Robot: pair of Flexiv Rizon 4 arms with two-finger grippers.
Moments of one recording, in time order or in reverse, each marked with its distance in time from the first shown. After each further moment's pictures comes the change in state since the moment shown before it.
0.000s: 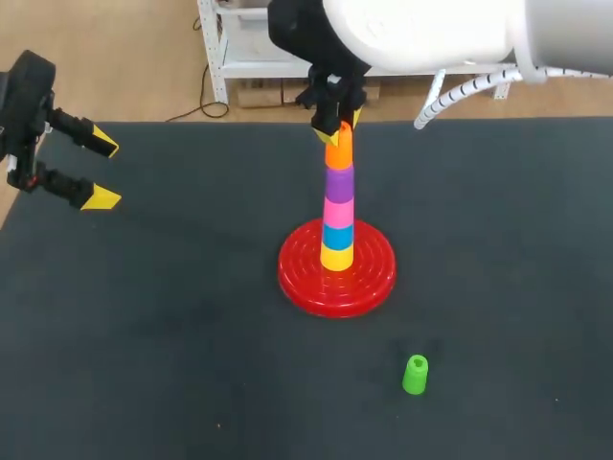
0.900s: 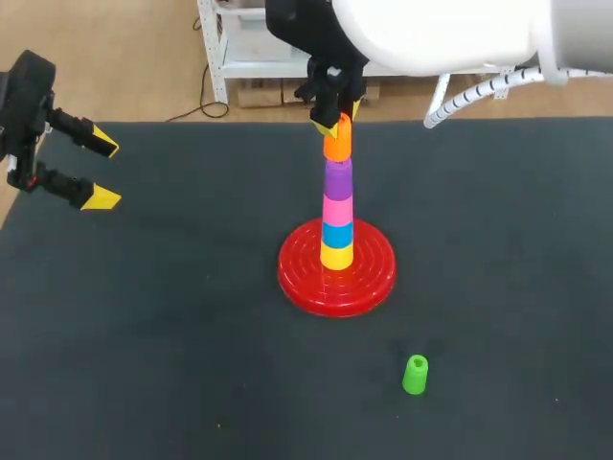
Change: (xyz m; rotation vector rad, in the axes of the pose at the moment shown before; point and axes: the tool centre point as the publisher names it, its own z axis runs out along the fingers) left arm 0.000 0.000 0.000 0.000 0.000 0.000; right arm 0.002 0.003 -0.016 0.029 -0.031 -0.005
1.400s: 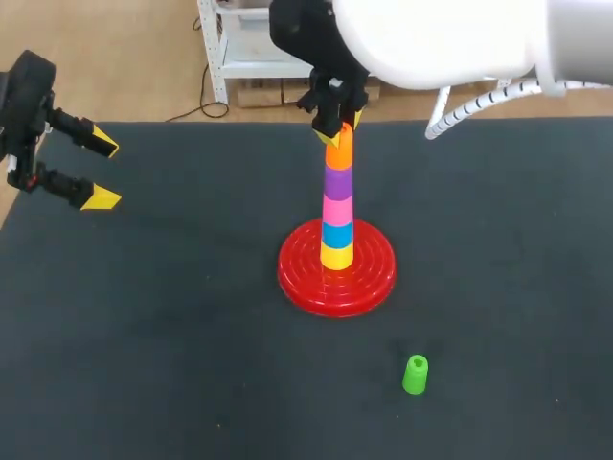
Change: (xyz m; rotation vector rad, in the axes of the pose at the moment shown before) left arm 0.000 0.000 0.000 0.000 0.000 0.000; right arm 0.002 0.000 0.013 -0.011 0.005 0.011
